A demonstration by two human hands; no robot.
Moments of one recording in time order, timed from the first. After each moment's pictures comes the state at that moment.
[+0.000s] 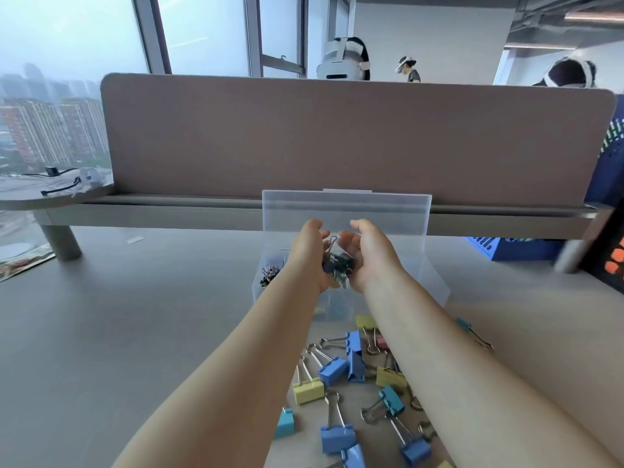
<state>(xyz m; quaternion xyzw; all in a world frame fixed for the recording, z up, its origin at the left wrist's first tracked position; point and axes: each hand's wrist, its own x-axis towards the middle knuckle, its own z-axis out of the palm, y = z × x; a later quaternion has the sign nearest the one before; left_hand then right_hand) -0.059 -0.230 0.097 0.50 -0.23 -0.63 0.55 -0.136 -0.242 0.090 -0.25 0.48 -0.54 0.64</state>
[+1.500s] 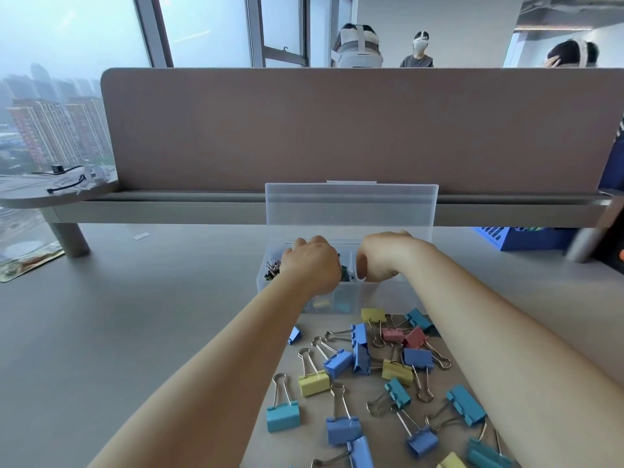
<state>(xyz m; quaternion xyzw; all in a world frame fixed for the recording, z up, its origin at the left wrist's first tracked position) -0.040 -0.223 0.075 0.67 -0.73 -0.07 0.10 -0.170 -0.252 0.100 -0.79 0.60 0.14 0.00</state>
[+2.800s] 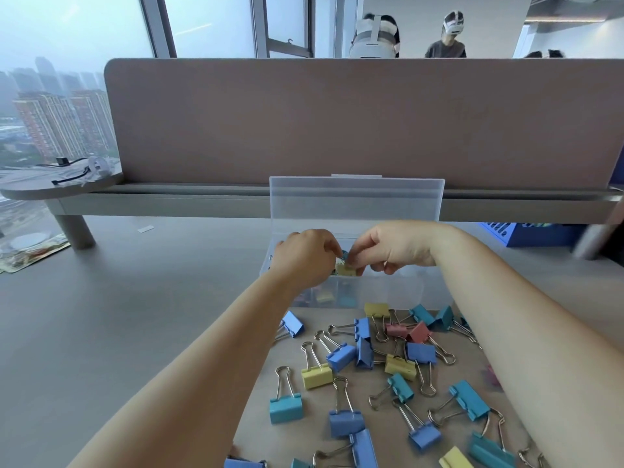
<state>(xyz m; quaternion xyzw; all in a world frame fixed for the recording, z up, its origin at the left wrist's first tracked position) -0.026 -0.214 0.078 0.66 -0.71 -0.11 0.22 -0.191 -0.240 0.116 -0.78 0.49 -0.05 0.37</state>
